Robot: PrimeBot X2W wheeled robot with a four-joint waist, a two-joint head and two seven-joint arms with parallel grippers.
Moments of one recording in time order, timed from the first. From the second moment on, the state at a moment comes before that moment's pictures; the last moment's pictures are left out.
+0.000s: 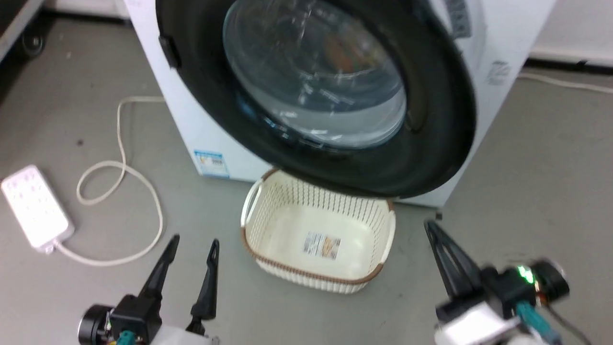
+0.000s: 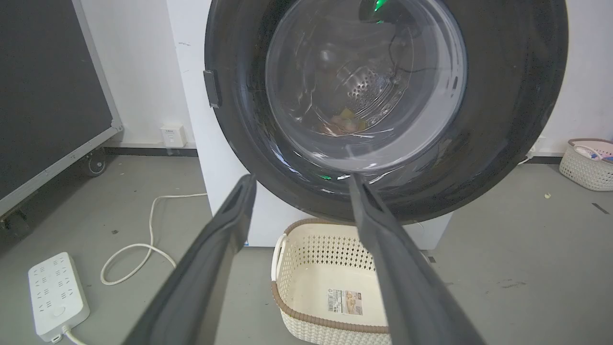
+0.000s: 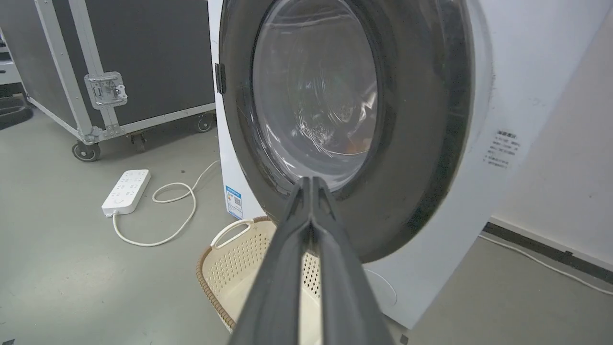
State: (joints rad) left arm 0.05 0.13 -0.08 0.00 -0.13 -0.11 -0.26; right arm -0.03 -0.05 0.13 0.03 -0.07 0.13 -0.25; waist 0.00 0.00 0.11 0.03
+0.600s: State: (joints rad) left arm -0.09 0.10 -0.09 -0.04 -0.14 -0.13 -0.26; right arm -0.57 -0.29 0.11 0.29 0.06 0.13 -0.11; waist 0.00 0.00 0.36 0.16
